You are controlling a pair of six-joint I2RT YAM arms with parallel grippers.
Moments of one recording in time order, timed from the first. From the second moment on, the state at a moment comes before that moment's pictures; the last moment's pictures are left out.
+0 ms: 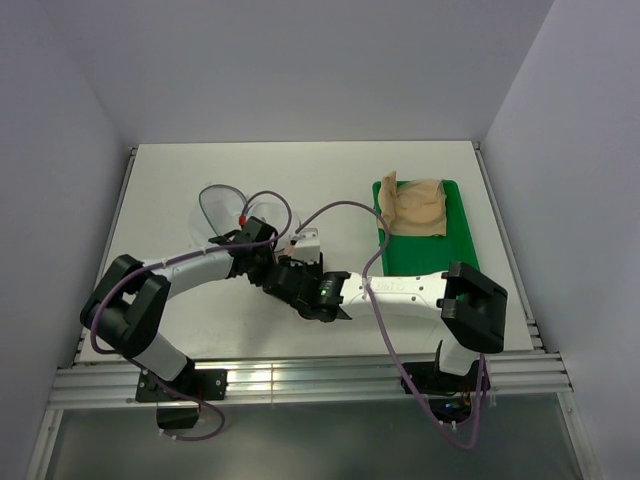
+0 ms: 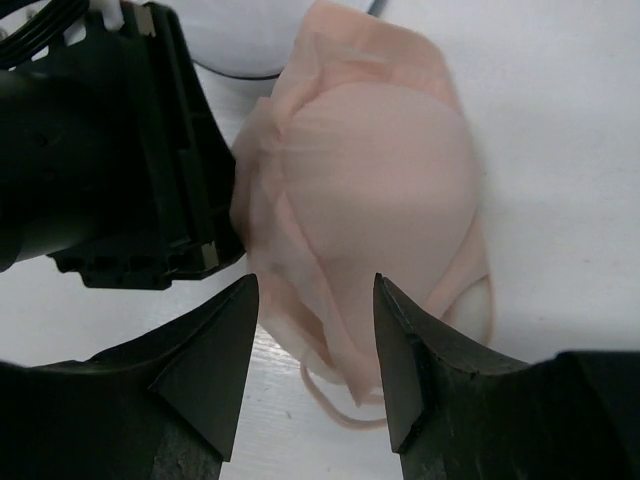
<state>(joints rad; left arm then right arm) -0.60 1.57 0.84 -0.34 0.02 -0.83 1.23 1.66 1.10 -0.37 0.79 0.88</state>
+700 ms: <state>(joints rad) -0.57 1.56 0.82 -0.35 0.02 -0.81 0.92 1.46 1.06 -0.37 0.58 0.89</state>
